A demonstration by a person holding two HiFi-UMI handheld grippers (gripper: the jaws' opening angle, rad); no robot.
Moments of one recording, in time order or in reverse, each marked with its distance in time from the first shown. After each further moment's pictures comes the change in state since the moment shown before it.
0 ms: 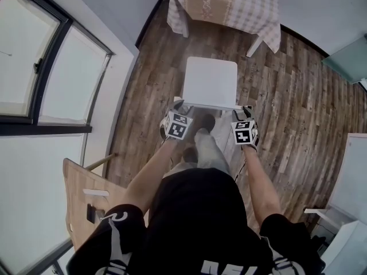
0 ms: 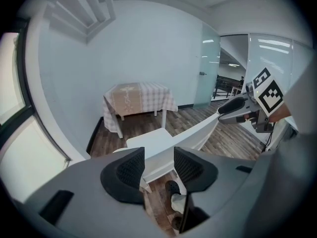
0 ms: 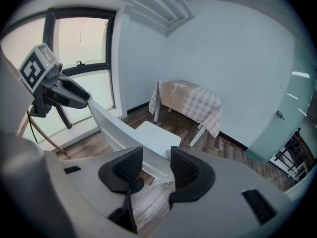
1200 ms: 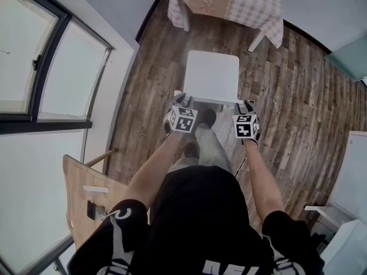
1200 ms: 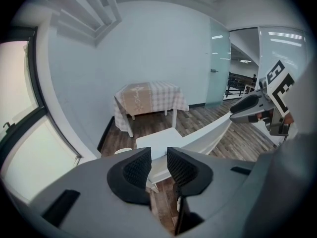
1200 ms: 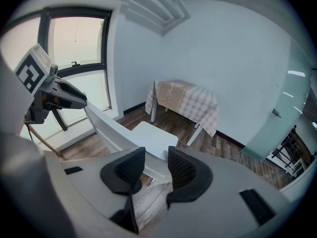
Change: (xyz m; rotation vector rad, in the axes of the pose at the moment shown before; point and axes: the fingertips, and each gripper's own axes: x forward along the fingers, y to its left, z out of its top) left arm 0.013 0.011 0.007 -0.038 -0.002 0.144; right arm 0.008 -0.009 0.003 0.027 0.003 -0.043
